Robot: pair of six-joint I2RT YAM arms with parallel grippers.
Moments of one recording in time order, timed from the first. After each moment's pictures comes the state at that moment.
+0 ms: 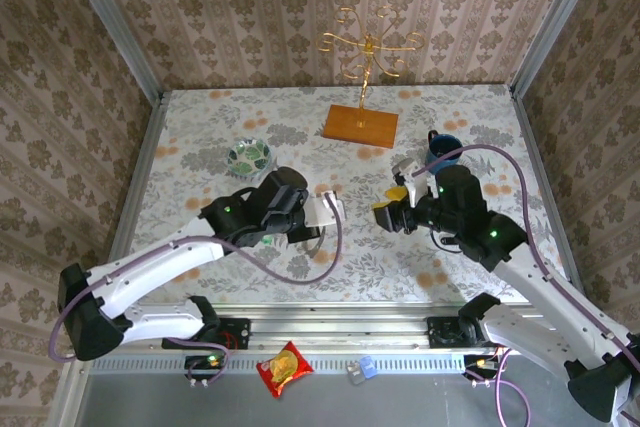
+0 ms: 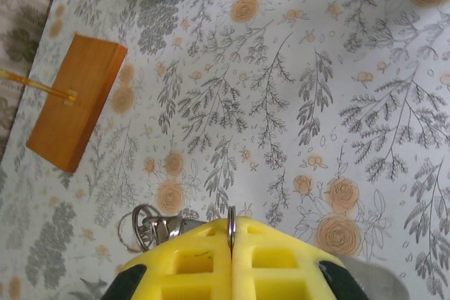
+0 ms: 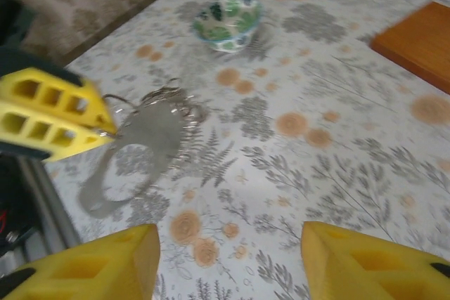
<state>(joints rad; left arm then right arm) -1.00 1.16 1.03 -0.60 0.03 0.62 0.53 0.86 0.80 -0.43 -0.35 0.04</state>
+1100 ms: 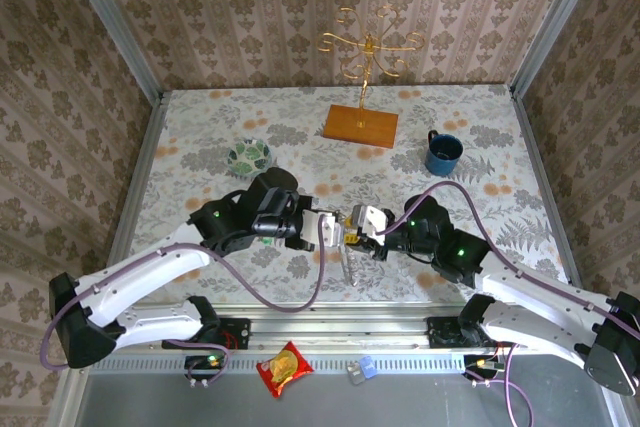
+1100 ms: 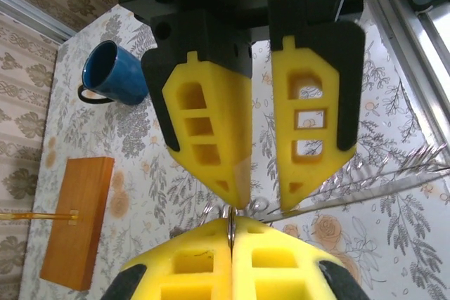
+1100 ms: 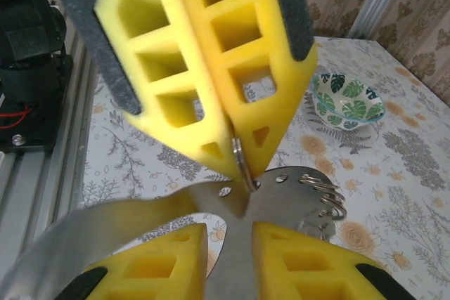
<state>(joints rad) -1.00 1.10 1.01 -0.55 0.28 0.86 0.80 0.92 0.57 0.01 -0.35 -0.37</state>
